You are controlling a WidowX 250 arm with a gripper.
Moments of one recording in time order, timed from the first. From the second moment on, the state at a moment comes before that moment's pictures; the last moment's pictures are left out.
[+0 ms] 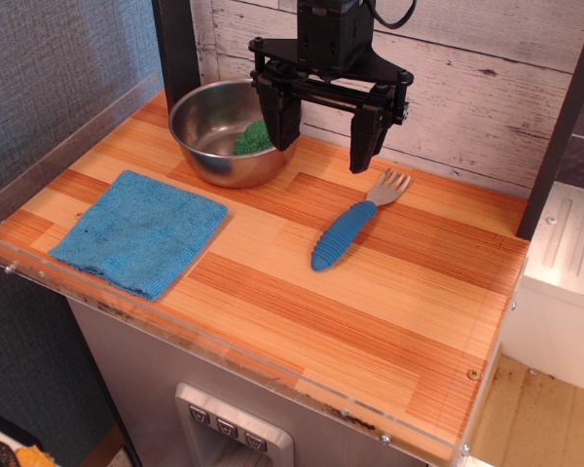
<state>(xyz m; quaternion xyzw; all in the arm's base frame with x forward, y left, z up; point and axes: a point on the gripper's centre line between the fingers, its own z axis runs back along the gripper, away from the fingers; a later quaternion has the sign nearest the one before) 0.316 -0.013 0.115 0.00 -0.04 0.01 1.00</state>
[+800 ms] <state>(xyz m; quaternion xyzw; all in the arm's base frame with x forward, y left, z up) 0.287 0.072 0.082 0.03 -0.05 -0.04 1.00</state>
